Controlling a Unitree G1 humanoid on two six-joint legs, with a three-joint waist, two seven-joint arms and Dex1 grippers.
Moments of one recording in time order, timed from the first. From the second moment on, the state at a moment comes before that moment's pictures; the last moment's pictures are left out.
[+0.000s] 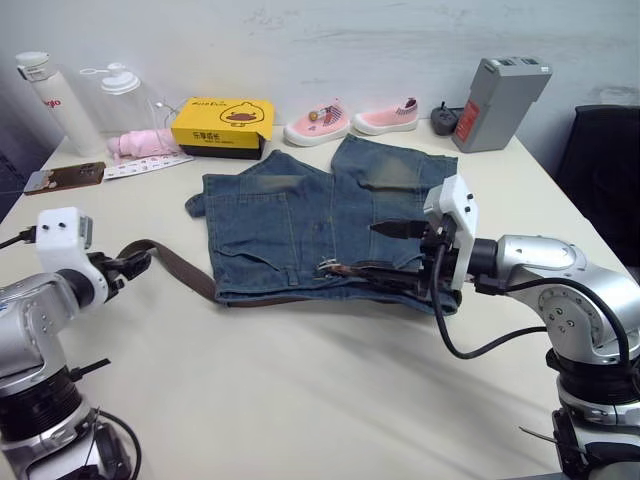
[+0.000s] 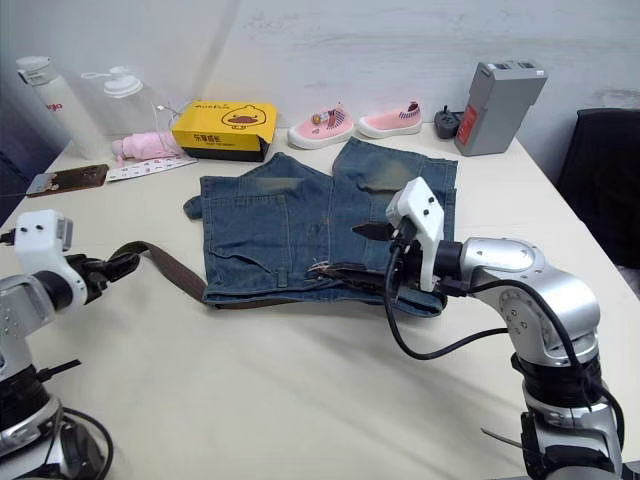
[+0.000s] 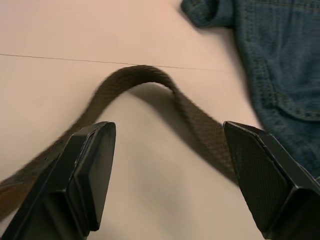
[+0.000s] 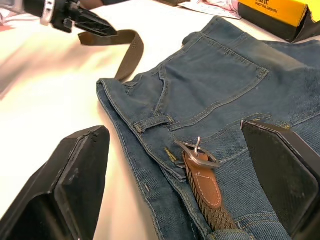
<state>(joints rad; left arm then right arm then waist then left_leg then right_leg) -0.47 0.54 0.60 -0.32 -0.16 1.48 -0.35 -0.55 -0.62 -0.03 -0.46 0.62 0.95 0.83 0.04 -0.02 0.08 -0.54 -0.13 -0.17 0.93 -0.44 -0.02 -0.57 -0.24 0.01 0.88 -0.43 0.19</state>
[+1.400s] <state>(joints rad) -0.20 0.94 -0.12 -0.26 0.22 -0.07 -0.62 -0.44 -0.76 -0.02 -0.59 0.68 0.89 0.79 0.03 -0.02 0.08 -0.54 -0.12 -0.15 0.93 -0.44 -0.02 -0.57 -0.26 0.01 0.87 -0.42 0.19</state>
